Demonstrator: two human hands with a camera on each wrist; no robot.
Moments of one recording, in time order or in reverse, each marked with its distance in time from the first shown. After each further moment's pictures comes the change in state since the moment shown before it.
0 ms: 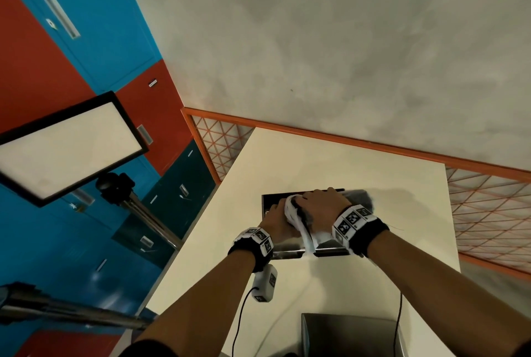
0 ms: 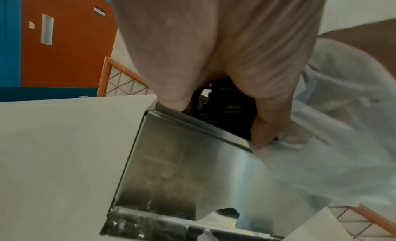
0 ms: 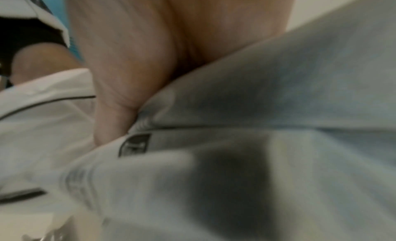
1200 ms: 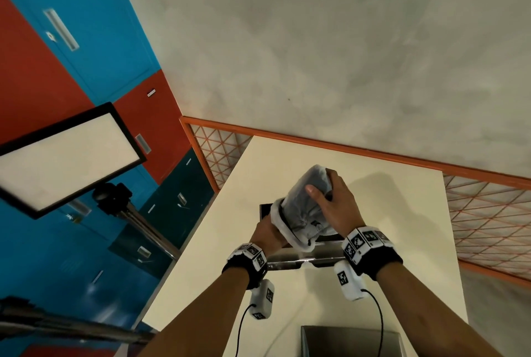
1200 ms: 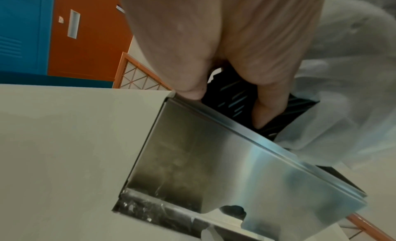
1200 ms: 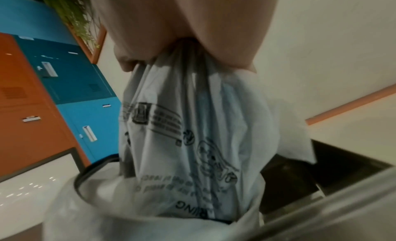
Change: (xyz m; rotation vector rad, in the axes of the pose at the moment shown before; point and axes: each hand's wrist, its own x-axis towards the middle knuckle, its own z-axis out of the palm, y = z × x) left_hand -0.025 0.010 -0.018 -0.233 0.136 -0.088; right_hand -0.011 0.020 0.012 1.116 0.701 0.325
